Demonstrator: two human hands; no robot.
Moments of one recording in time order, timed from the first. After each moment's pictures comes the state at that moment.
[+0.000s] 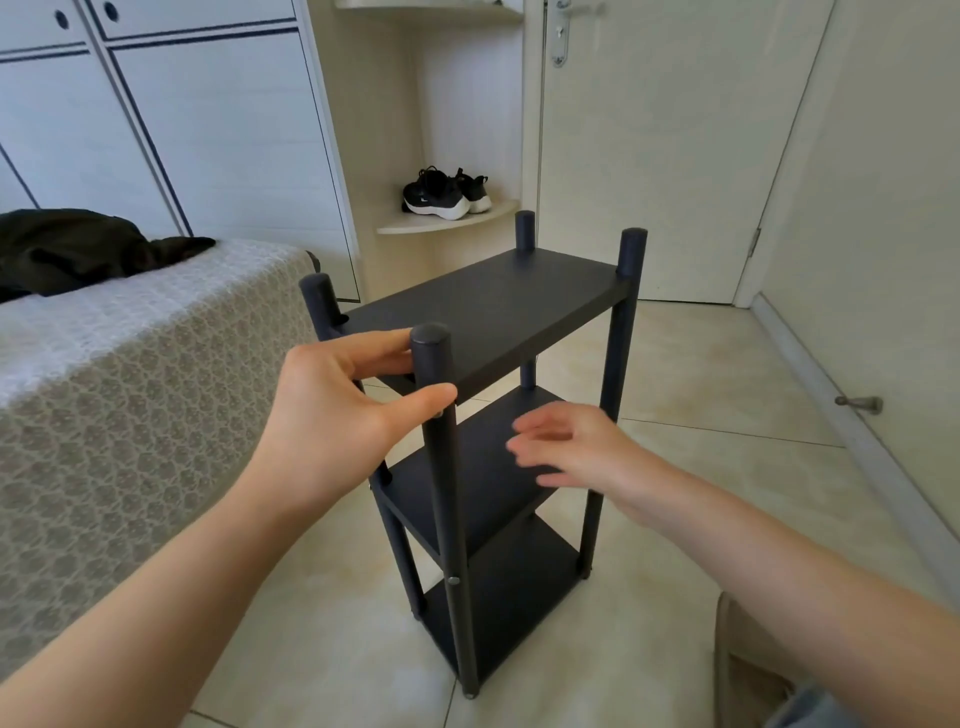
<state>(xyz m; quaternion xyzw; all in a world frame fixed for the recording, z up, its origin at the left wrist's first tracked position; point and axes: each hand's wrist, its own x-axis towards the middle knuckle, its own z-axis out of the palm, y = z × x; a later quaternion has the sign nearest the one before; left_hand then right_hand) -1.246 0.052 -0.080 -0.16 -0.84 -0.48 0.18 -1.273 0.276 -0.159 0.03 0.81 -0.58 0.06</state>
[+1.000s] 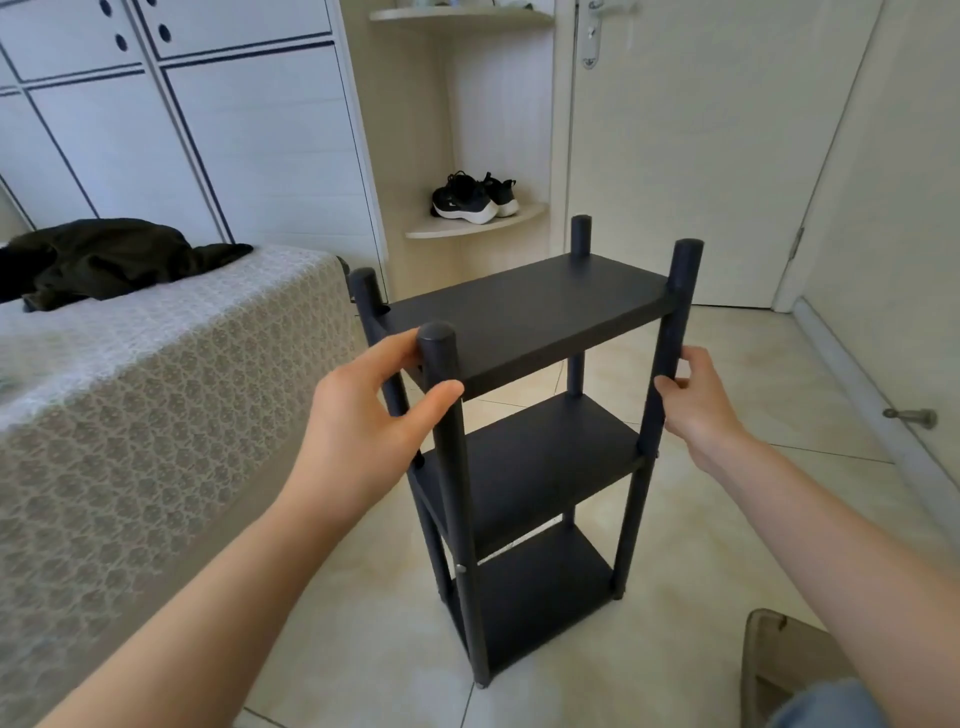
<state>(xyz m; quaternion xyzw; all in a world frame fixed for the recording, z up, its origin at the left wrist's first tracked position) -1.258 0.054 -0.099 -0.18 -0.85 -0.43 0.24 -1.334 0.357 -0.172 0.21 0.78 -0.57 -0.16</state>
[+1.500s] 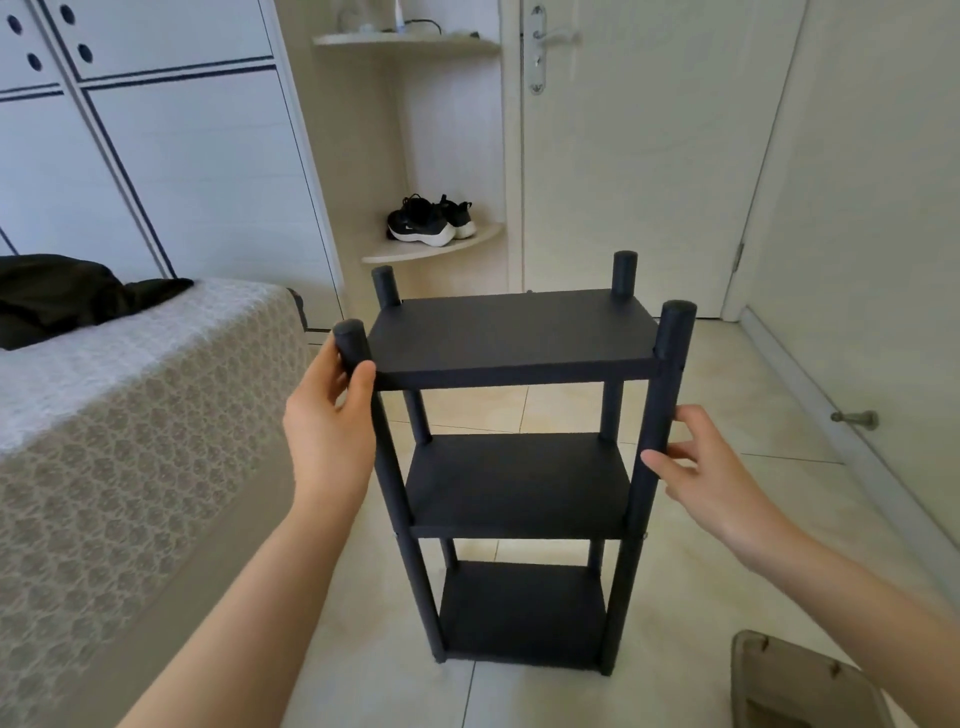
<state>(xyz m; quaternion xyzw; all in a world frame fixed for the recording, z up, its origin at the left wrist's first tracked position) -1.354 0.066 -0.121 -0.04 -0.75 -0.60 0.27 -1.276 0.365 -0.172 0.15 0.85 -0.49 -0.13</state>
